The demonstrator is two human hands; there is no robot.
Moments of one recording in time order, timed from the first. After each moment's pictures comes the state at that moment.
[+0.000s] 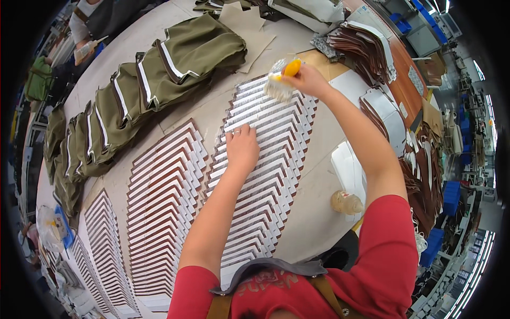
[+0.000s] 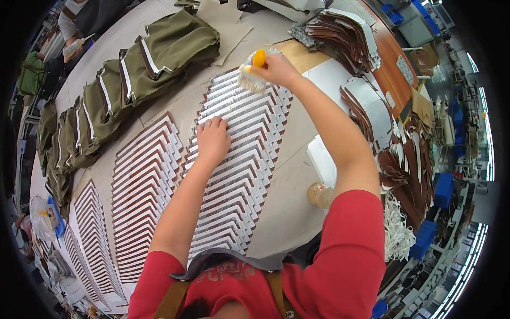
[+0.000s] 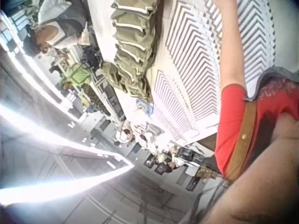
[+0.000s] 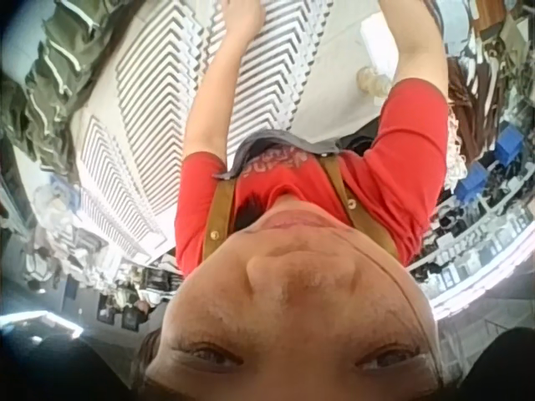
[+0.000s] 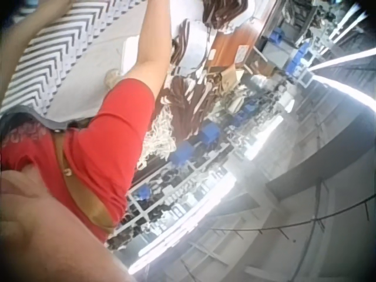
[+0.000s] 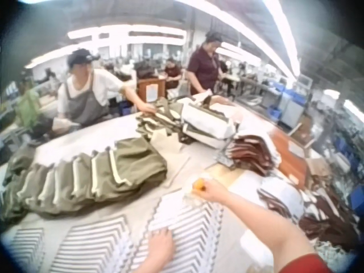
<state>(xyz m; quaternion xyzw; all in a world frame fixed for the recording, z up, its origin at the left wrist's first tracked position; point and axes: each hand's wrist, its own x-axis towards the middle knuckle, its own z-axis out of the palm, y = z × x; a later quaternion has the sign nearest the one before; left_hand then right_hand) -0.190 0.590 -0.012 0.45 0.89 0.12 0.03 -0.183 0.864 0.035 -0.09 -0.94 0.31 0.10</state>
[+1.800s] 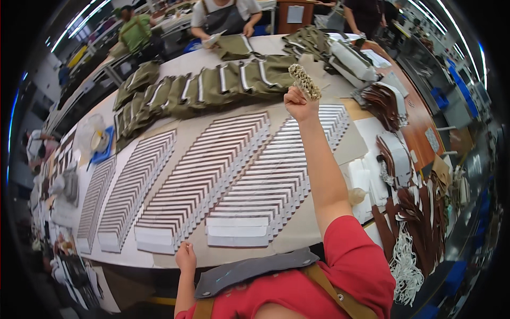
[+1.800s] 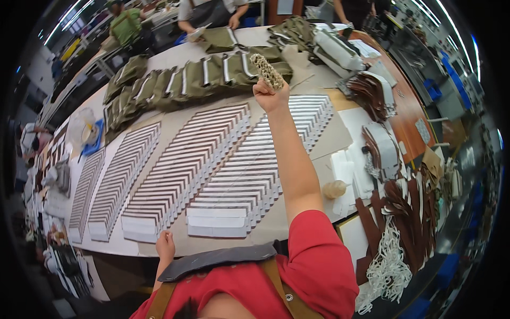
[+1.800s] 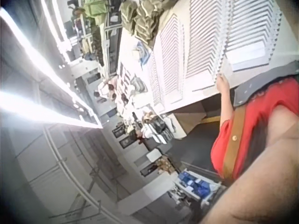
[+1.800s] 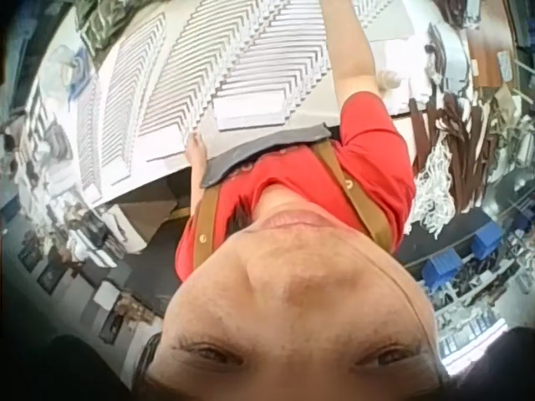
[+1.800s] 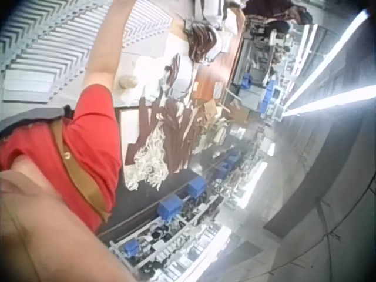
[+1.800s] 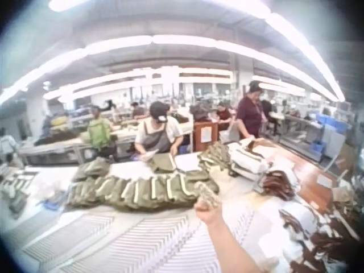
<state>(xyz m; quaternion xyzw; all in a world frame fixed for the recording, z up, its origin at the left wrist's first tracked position) 0.100 0.099 0.048 -0.07 0.97 0.21 0.02 -0.153 0.598 0.200 0.03 0.02 1.00 0.03</state>
